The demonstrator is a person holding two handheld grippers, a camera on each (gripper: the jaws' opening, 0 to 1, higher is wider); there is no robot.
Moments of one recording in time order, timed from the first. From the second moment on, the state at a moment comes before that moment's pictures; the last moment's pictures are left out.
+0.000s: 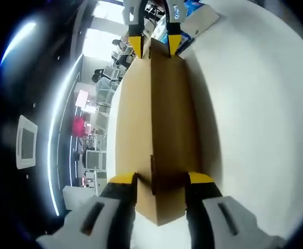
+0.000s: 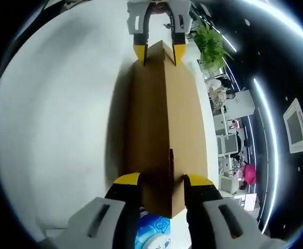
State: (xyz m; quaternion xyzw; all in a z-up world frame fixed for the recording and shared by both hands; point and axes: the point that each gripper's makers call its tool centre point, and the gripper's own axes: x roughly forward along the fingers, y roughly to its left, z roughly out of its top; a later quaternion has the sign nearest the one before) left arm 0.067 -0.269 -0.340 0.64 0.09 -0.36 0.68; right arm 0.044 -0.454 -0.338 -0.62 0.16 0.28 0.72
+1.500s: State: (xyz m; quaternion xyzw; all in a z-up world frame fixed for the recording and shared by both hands) left arm 0.033 -0.267 -0.342 0.61 0.09 -0.38 0.69; right arm 0.026 -0.458 -0.342 -0.64 0.18 0.26 0.70
